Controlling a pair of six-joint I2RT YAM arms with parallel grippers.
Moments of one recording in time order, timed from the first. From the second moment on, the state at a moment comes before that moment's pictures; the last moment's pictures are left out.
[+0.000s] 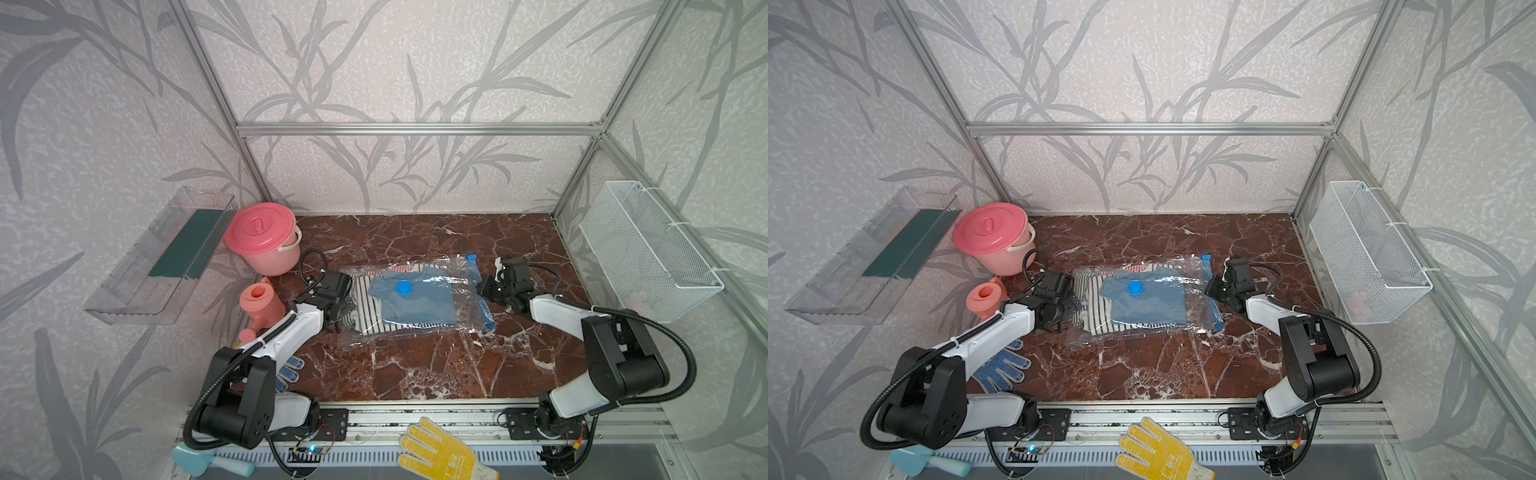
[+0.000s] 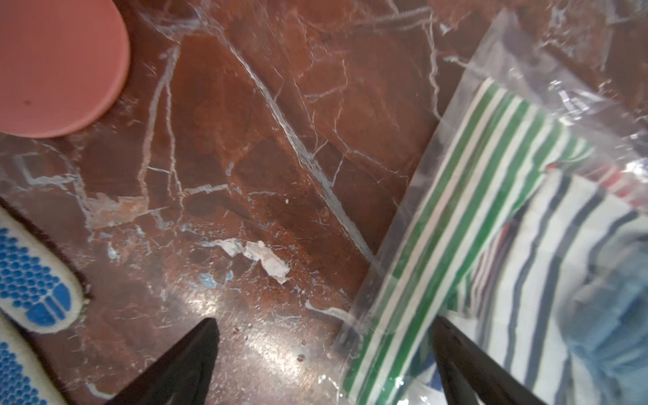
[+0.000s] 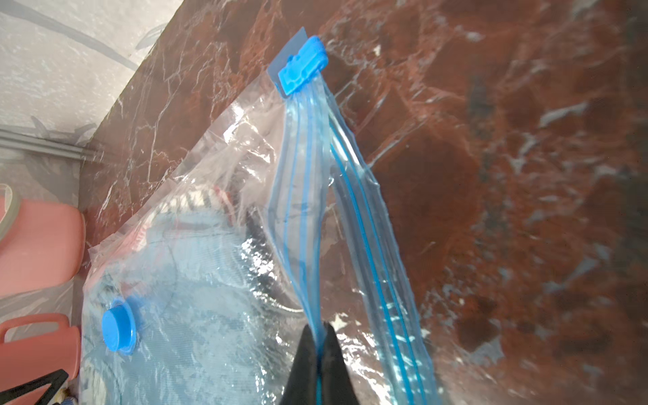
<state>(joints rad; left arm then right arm) -0.25 1.37 0.73 -0.53 -0.30 -0.85 0.20 1.54 0.70 0.06 -0.21 0.68</state>
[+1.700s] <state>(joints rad) -0.27 2.07 1.44 -0.43 -0.06 -0.74 0.14 1.56 0.58 0.21 -0.39 0.77</state>
